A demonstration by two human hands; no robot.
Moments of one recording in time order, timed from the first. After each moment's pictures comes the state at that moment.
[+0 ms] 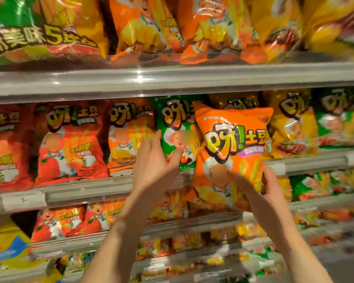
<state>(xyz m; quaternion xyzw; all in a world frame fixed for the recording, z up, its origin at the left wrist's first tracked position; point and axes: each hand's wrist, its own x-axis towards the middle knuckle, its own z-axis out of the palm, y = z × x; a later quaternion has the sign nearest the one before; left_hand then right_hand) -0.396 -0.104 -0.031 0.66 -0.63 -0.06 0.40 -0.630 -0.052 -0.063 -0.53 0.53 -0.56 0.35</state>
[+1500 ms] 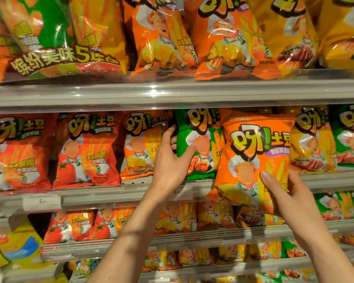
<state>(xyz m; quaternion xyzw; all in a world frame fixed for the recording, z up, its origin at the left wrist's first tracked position) -0.407 -0.119 -0.012 0.53 -0.56 -0.25 0.58 -0.659 -0.072 -0.047 -0.53 0.54 -0.55 0.36</state>
